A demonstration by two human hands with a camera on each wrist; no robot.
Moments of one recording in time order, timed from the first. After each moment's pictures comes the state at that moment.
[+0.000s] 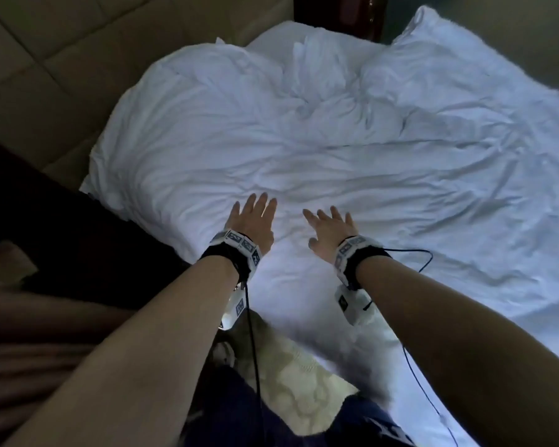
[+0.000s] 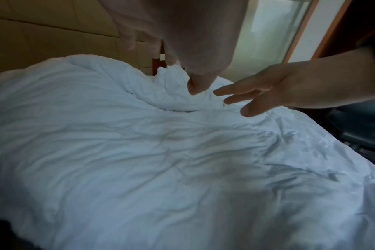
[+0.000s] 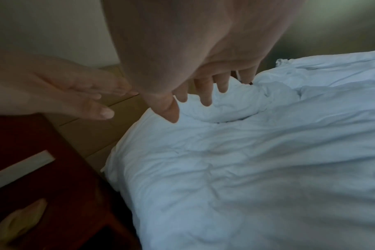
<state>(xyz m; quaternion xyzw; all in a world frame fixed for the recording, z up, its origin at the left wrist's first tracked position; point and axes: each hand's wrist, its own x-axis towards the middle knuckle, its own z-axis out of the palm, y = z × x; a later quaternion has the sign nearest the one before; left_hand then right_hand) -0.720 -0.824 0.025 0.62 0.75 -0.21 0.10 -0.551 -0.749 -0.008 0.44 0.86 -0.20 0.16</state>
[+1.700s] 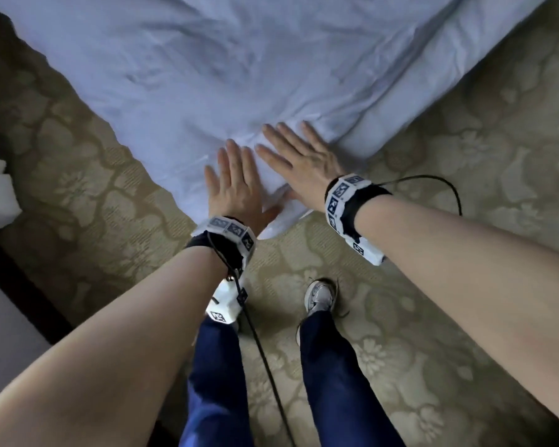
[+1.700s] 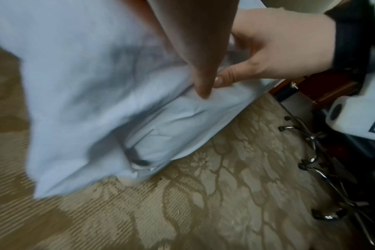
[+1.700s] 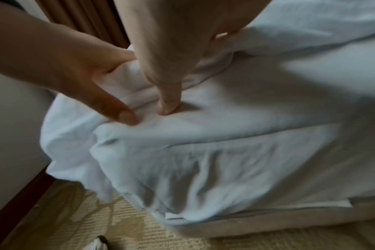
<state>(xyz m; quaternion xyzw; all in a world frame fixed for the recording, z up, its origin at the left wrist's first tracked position) 0.117 -1.017 -0.356 0.46 0.86 -0.05 0.20 0.218 -0.883 -0.349 0.12 0.98 -0.03 0.15</state>
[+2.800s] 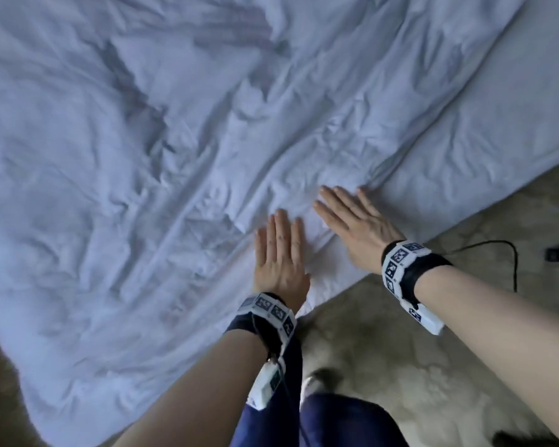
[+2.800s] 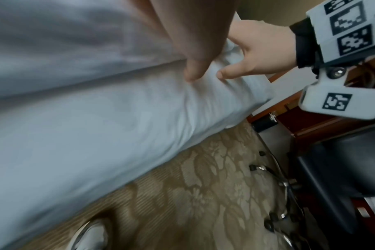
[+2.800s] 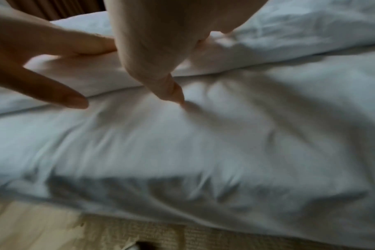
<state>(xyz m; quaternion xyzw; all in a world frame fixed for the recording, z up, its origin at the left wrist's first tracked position) 0.222 -0.616 -0.330 0.44 0.88 0.06 0.19 0.292 -0.427 -0.306 0.03 0.98 0.03 0.19</state>
